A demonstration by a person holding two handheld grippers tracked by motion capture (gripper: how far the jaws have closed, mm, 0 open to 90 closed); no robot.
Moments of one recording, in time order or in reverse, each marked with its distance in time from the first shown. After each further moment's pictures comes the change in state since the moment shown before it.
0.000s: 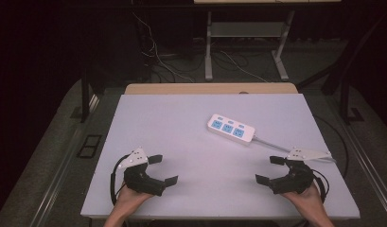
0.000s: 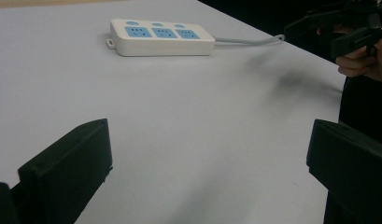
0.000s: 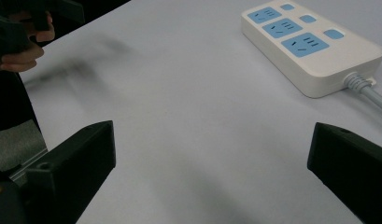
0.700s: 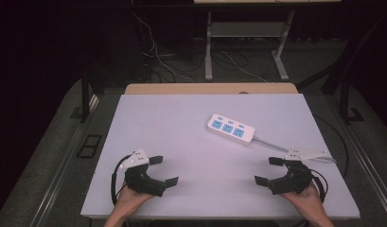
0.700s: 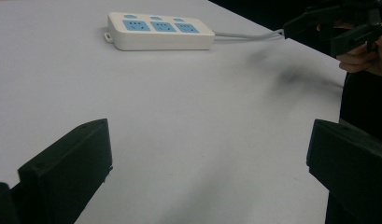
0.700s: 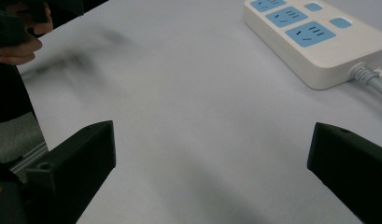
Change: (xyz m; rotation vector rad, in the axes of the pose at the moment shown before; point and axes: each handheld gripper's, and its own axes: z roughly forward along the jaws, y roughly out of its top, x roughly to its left) left arm 0.001 -0.003 0.003 0.012 -0.006 -0.001; right arm 0.000 0.000 0.003 0.040 0.001 -0.001
